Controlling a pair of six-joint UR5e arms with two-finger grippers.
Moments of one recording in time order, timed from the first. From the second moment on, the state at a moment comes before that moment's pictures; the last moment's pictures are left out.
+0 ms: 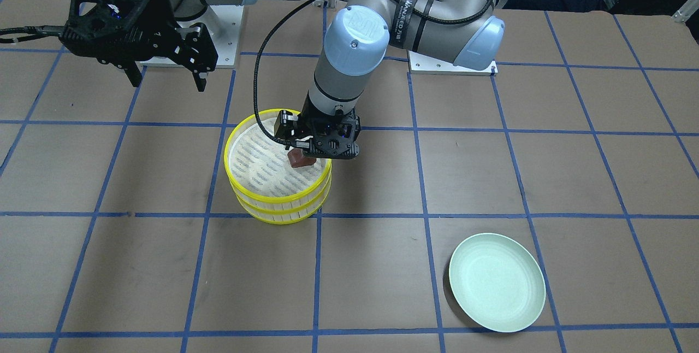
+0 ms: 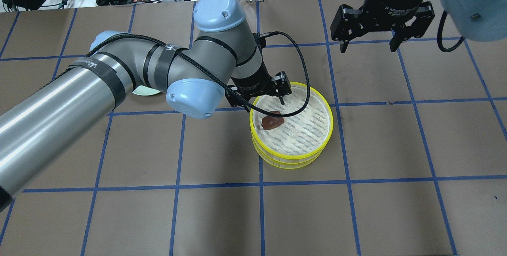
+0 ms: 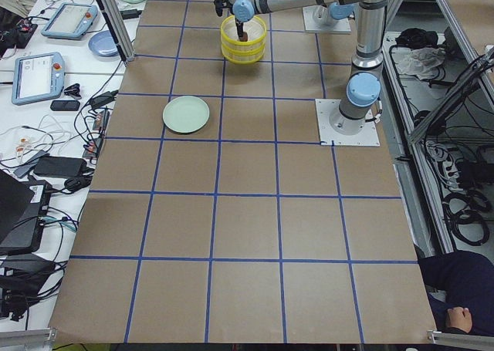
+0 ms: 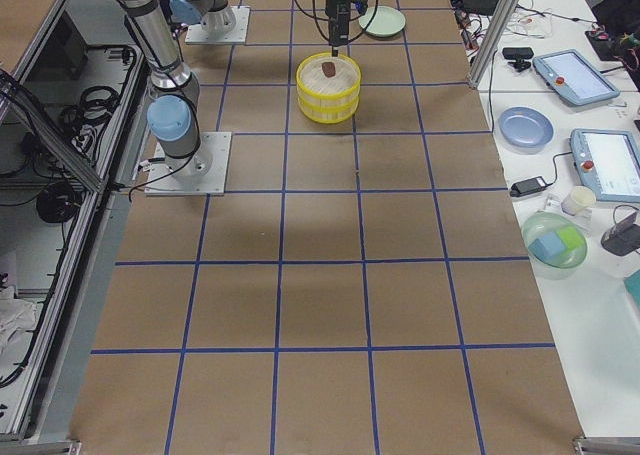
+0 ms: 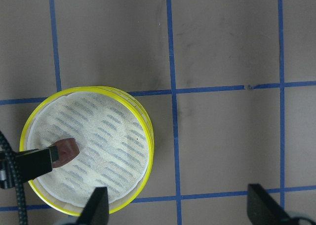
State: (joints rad) left arm -1.93 -1.84 -1.68 -1.15 1.35 -0.46; right arm 1.64 -1.58 1.51 -1.56 -1.60 0.11
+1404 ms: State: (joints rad) left arm -1.51 -1.58 -1.52 -1.50 1.60 0.11; right arm 1.64 -1.58 1.51 -1.55 -1.60 0.10
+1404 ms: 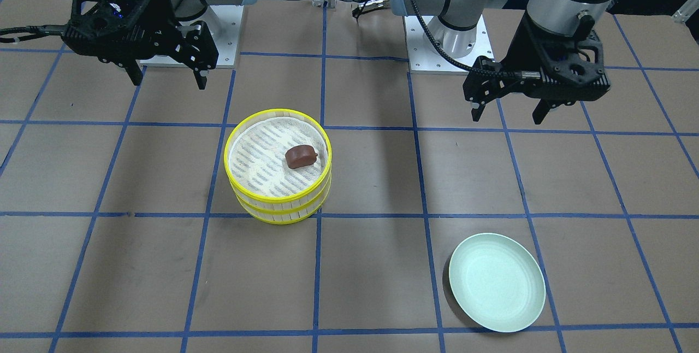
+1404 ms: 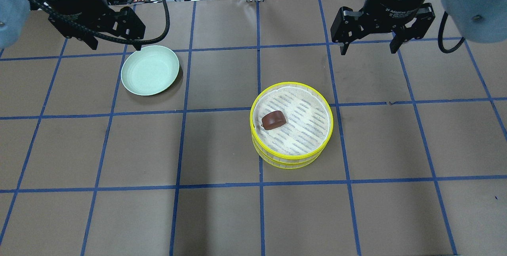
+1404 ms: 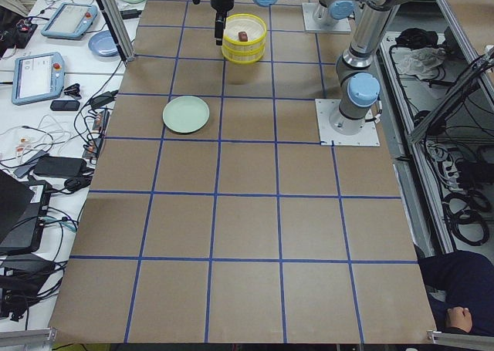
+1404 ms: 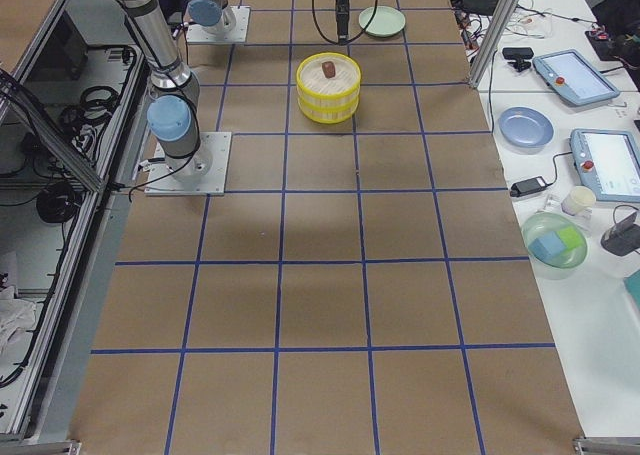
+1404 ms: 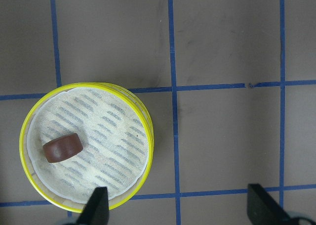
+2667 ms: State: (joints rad) left arm -1.50 -1.53 -1.54 -1.59 1.61 0.12; right arm 1.64 -1.58 1.51 -1.56 -1.60 0.11
